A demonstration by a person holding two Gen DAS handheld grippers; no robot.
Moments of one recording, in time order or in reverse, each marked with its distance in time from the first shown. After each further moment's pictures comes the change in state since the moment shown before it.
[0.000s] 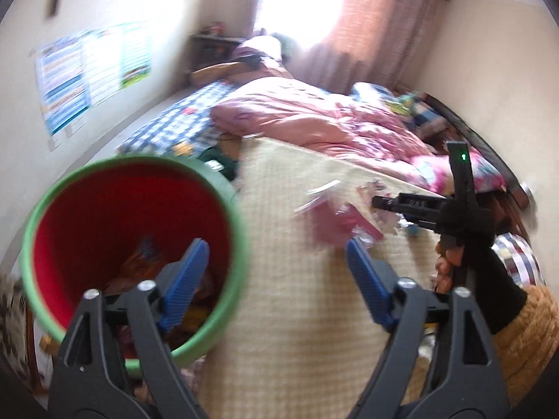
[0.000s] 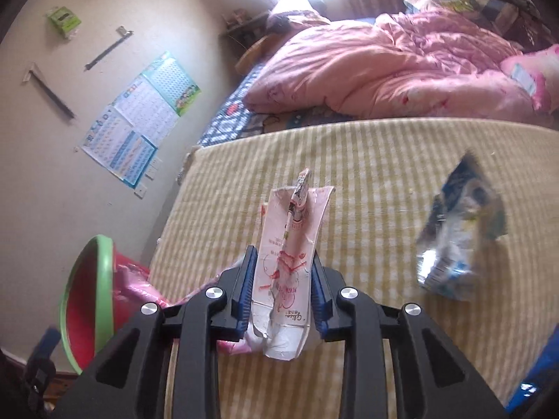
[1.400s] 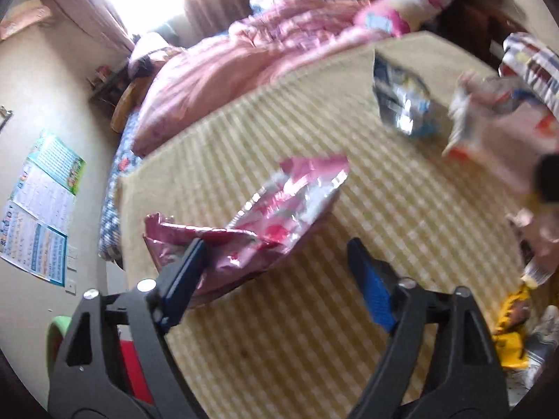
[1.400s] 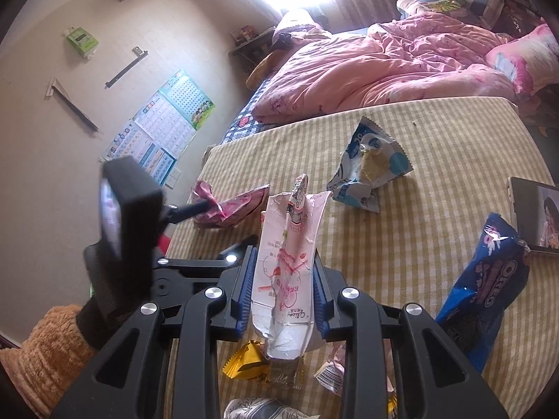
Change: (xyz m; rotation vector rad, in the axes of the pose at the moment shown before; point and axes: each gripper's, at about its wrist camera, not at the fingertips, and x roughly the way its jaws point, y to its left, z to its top) left arm 0.181 -0.123 -0.007 0.692 0.265 0.093; right arm -0.100 -0.045 -0.059 0.046 -0.051 0.076
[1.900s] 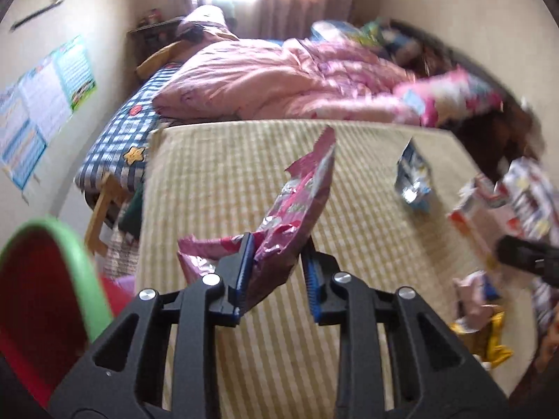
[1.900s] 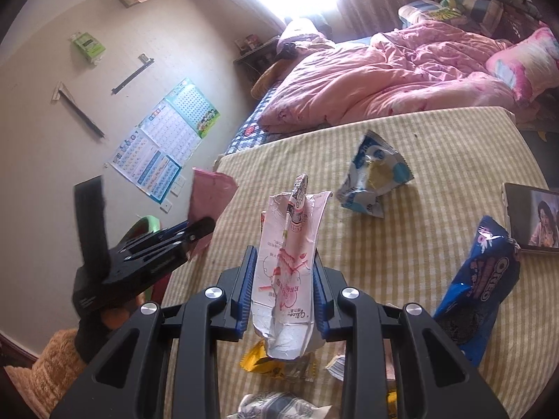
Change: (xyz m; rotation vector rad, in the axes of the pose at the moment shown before) left arm -0.065 0.060 -0.034 -0.488 -0.120 -0.120; right arm -0.013 0.016 0.001 -0.020 -0.040 0.021
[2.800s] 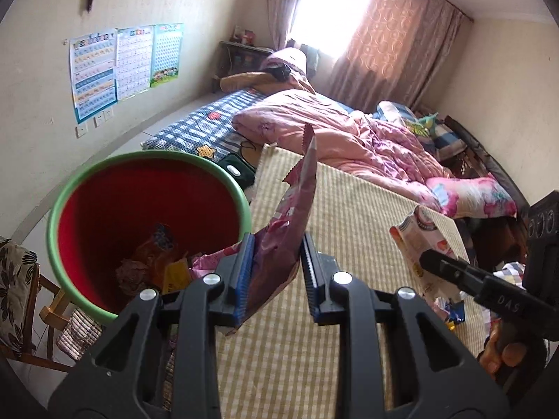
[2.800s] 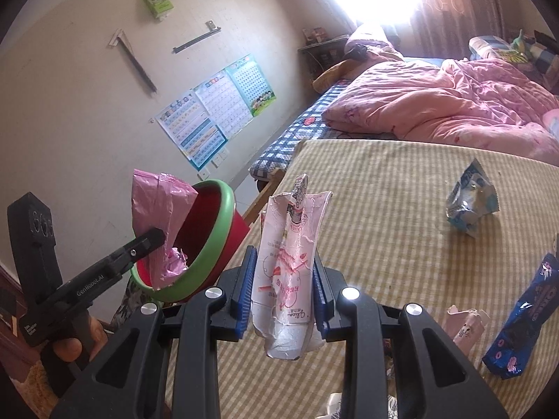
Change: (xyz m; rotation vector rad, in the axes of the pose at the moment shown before) left arm -0.135 0.054 -0.067 -0.340 -0.213 0.121; right arm 0.019 0.092 -0.017 -0.239 0.042 0.120
